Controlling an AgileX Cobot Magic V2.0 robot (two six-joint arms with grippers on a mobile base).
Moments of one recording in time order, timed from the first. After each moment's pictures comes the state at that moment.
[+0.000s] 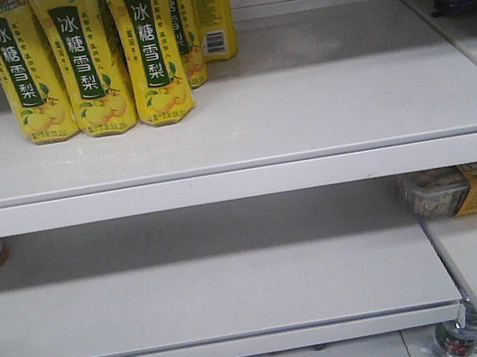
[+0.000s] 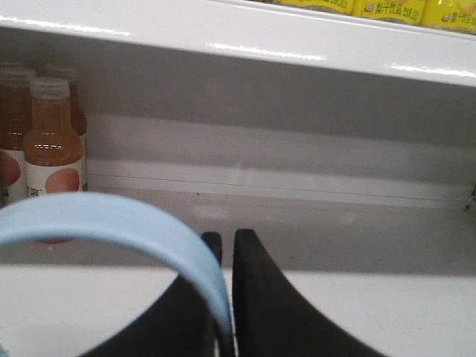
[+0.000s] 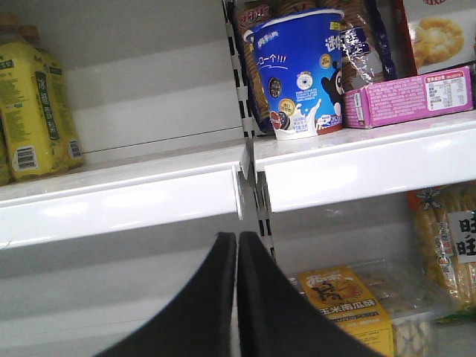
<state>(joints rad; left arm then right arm) -0.09 -0.01 0.04 -0.08 0.11 -0.13 -0.01 -0.01 0.03 0.05 -0.13 0.13</state>
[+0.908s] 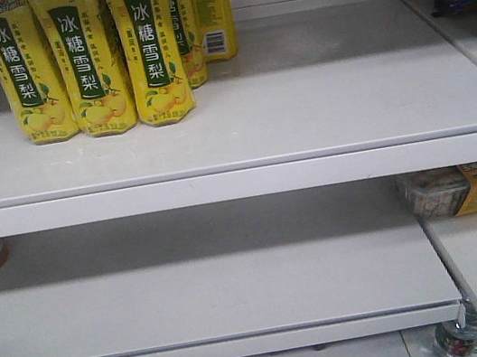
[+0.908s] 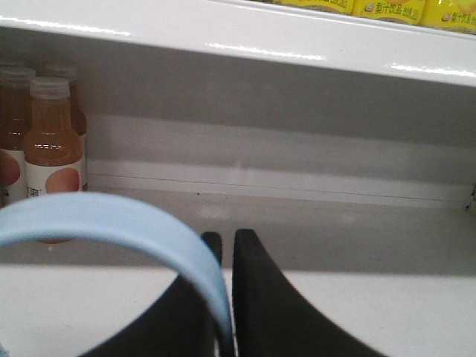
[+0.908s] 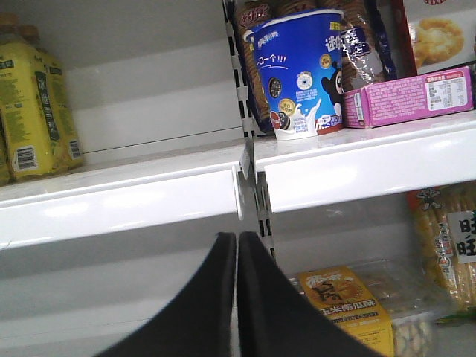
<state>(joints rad) -0.09 -0.01 0.04 -0.08 0.11 -0.13 -0.01 -0.01 0.03 0.05 -0.13 0.13</state>
